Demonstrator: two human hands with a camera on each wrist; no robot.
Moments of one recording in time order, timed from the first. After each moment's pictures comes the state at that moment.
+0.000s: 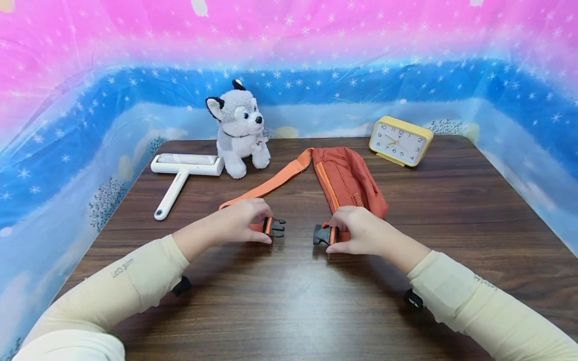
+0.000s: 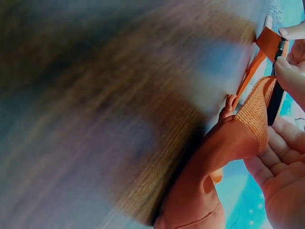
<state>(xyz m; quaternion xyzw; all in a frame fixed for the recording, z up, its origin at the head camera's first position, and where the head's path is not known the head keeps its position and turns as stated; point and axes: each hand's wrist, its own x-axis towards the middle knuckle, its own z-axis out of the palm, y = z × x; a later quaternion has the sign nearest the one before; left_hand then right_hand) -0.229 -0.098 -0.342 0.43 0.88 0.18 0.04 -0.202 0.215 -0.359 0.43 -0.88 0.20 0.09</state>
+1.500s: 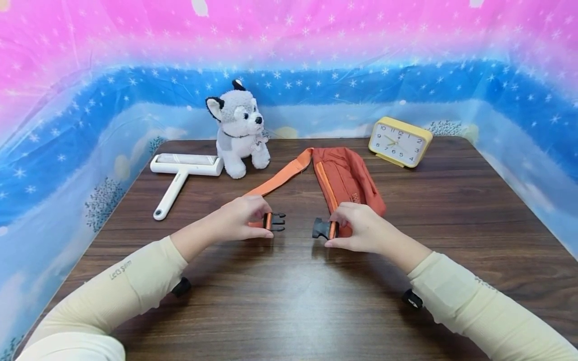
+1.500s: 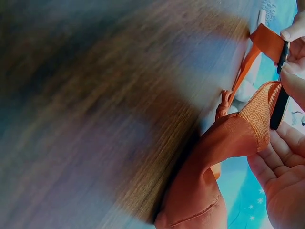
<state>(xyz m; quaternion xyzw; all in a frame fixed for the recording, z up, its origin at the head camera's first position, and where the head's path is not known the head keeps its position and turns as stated) -0.230 -0.101 -0.342 0.44 0.87 0.21 -0.01 -0.202 0.217 -0.357 0.42 -0.86 0.24 0.14</state>
